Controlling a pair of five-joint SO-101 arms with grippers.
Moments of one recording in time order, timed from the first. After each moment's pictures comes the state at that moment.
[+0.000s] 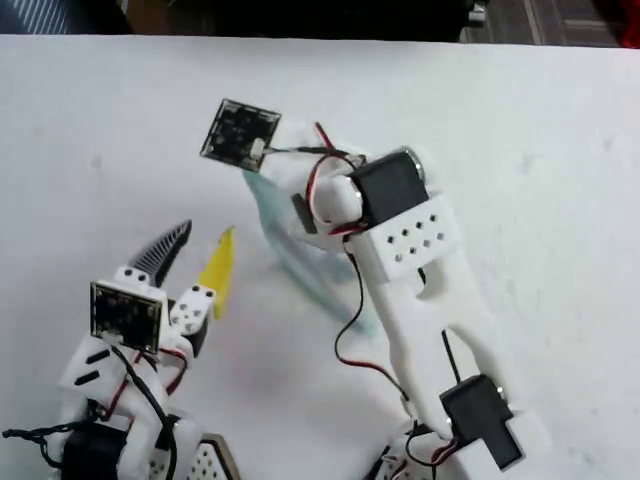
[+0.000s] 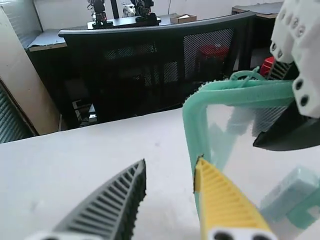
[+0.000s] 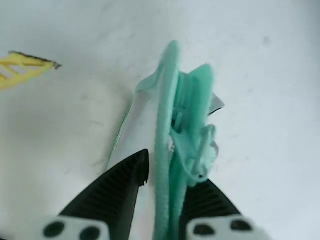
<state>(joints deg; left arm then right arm) 8.0 -104.8 70.0 55.0 -2.9 -31.0 -8.0 -19.3 97.8 45.8</state>
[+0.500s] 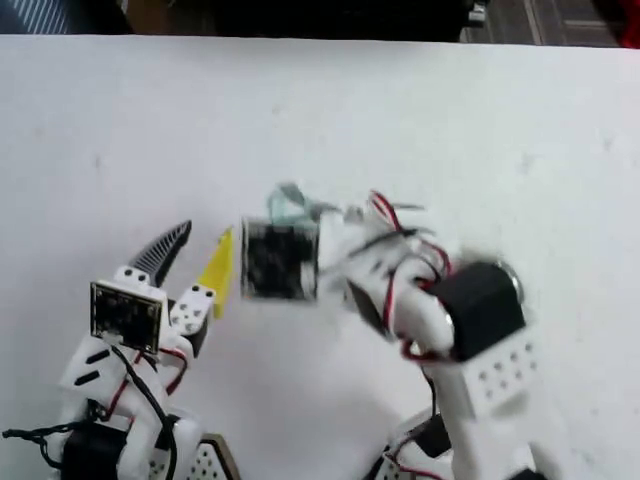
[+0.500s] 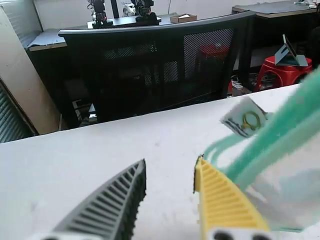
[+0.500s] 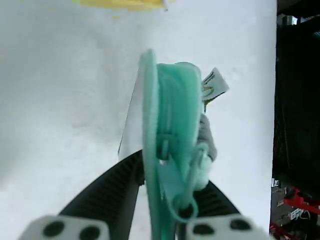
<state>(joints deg) 8.0 -104.8 70.0 55.0 -2.9 -31.0 -39.1 1.2 97.8 67.5</state>
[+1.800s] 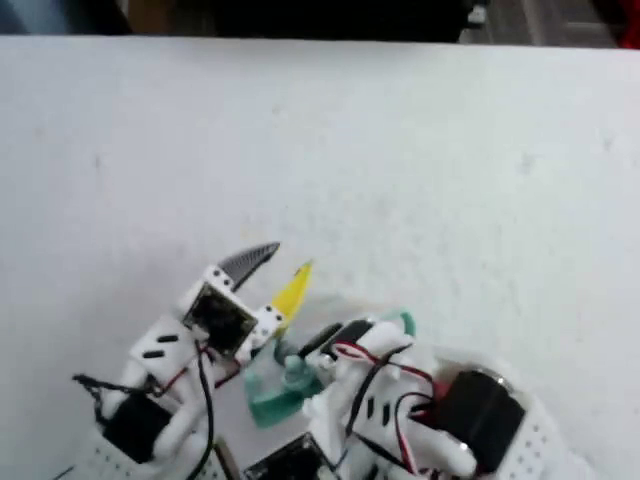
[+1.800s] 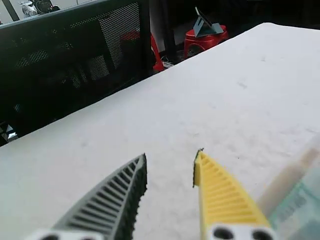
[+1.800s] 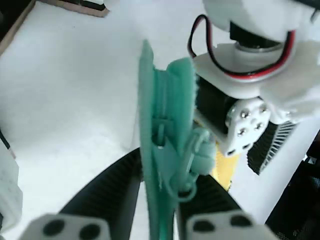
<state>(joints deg) 26.9 -104.6 85.5 42.9 -8.4 -59.0 -58.9 25.7 97.8 77.2</state>
